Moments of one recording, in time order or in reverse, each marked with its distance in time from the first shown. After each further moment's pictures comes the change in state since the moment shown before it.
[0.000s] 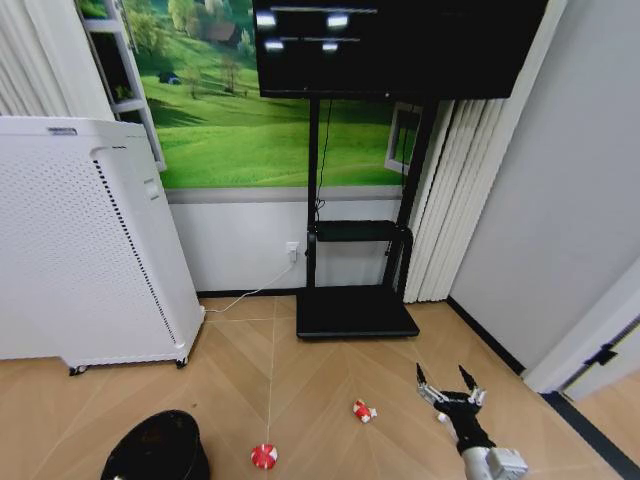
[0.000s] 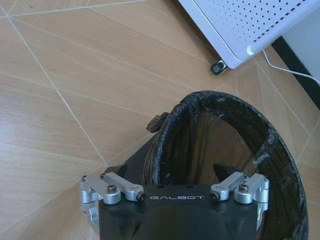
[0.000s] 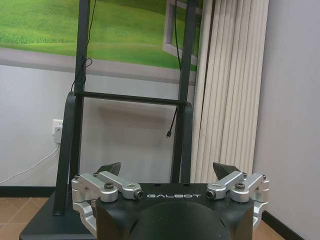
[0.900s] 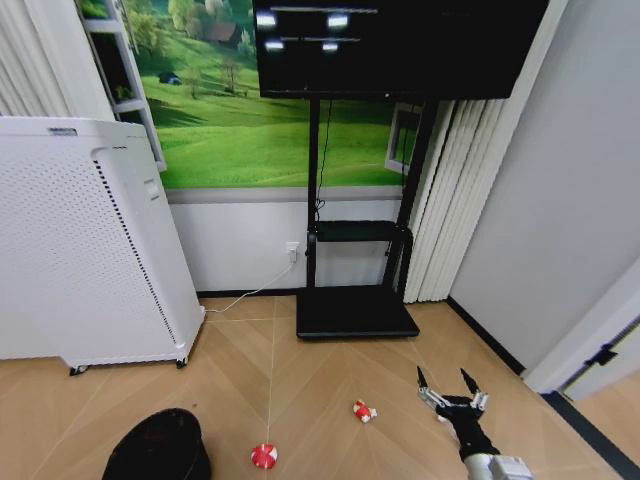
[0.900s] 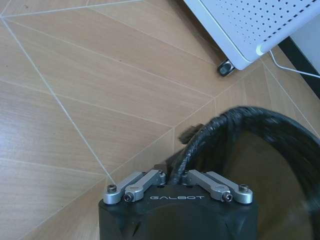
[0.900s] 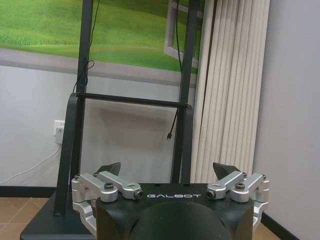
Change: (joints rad) left arm -0.063 0.056 0.026 0.128 0.045 -0.032 0.063; right arm -0.024 0.006 -0.002 0.009 -0.009 0.026 -0.001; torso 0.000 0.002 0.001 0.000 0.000
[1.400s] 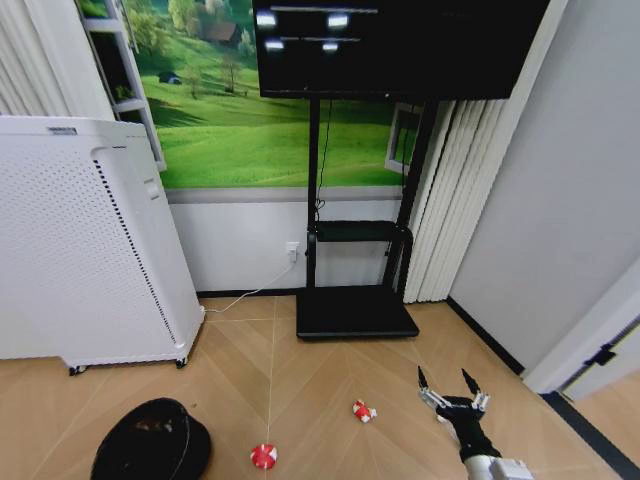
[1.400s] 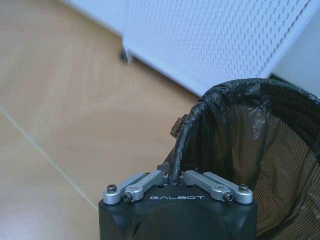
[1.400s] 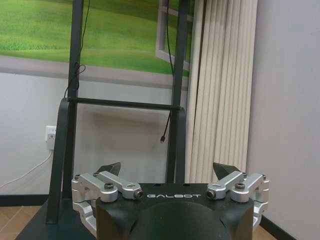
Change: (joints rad) left arm 0.053 0.016 -0.068 -0.025 0.395 -0.213 0.207; right arm 0.005 0.003 -0.001 -0.009 0.020 0.023 0.029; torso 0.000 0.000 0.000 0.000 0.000
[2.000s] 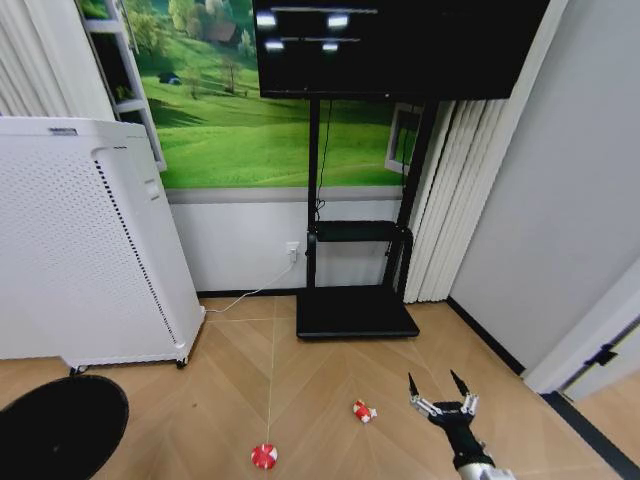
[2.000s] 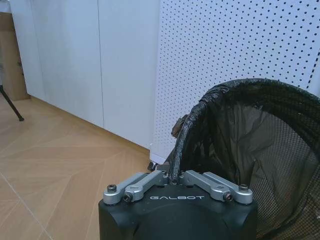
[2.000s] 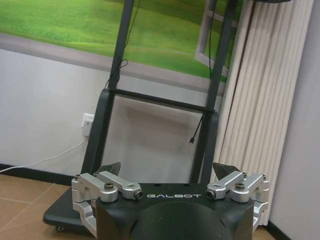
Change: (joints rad) left arm 0.057 -0.042 -0.223 -0.172 0.109 -0.155 0.027; right arm -0.046 -0.014 -0.056 -0.060 -0.142 0.132 -0.073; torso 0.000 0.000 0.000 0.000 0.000
